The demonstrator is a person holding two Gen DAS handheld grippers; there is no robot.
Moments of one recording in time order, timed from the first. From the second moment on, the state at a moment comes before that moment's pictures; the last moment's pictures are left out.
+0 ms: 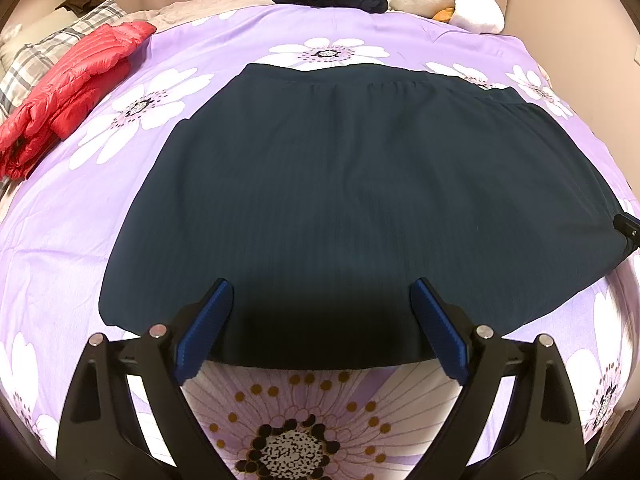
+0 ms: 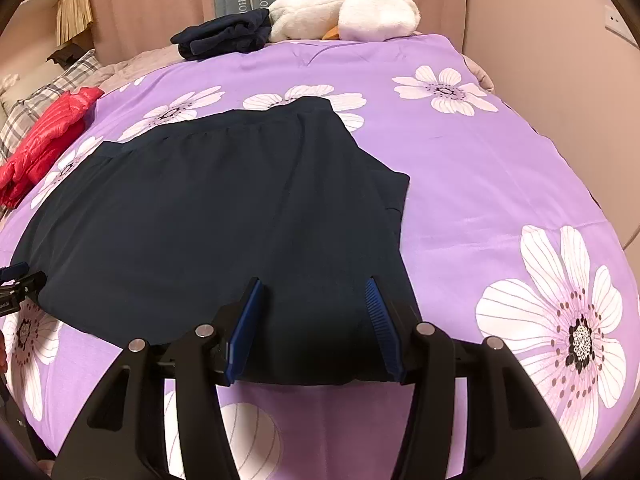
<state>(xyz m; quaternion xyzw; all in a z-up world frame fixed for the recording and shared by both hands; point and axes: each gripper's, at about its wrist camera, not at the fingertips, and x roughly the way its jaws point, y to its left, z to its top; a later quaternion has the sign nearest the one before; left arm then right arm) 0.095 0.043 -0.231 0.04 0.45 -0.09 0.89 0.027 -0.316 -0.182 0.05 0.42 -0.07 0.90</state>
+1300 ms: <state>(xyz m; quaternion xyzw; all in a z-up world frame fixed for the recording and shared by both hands) 0.091 0.051 -0.231 0.04 0.46 -0.09 0.88 0.013 -0.332 -0.184 0.06 0.42 -0.09 0.90</state>
